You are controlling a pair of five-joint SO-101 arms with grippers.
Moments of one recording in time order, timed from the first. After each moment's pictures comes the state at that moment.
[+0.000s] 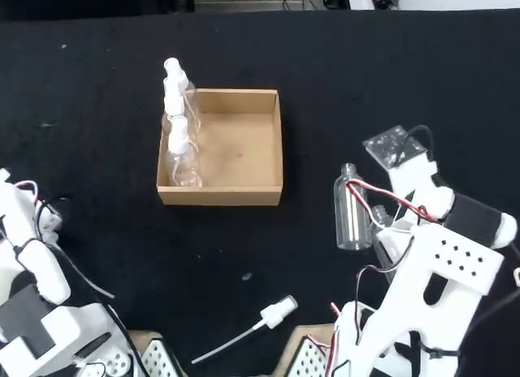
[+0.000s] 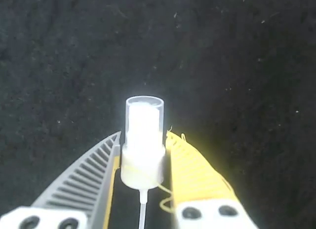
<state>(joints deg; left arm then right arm) -45.7 -10.2 40.6 52.7 6.9 28.2 -42.9 32.1 98.4 50.6</state>
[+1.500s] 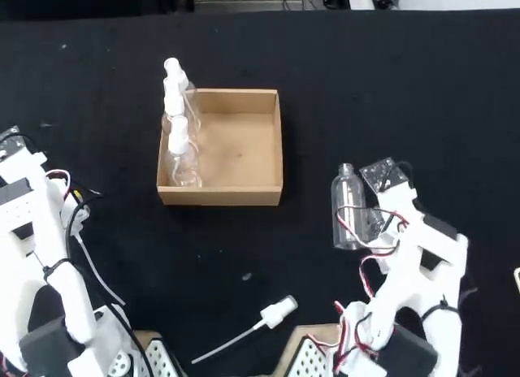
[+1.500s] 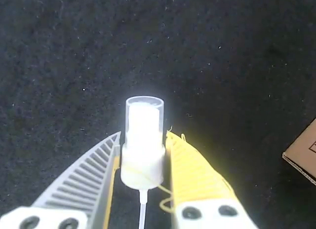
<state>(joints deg) -34.3 -24.2 44.1 61.0 5.6 35.5 -24.9 63.1 49.8 54.4</state>
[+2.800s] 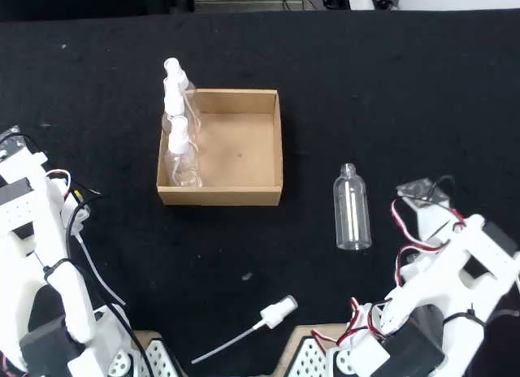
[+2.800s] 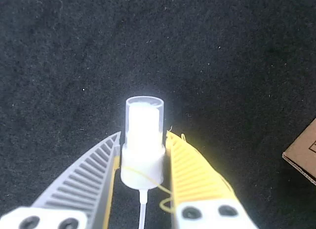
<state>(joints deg) -34.2 -24.2 44.1 61.0 5.6 49.9 -22.7 54.4 71.4 68.5</state>
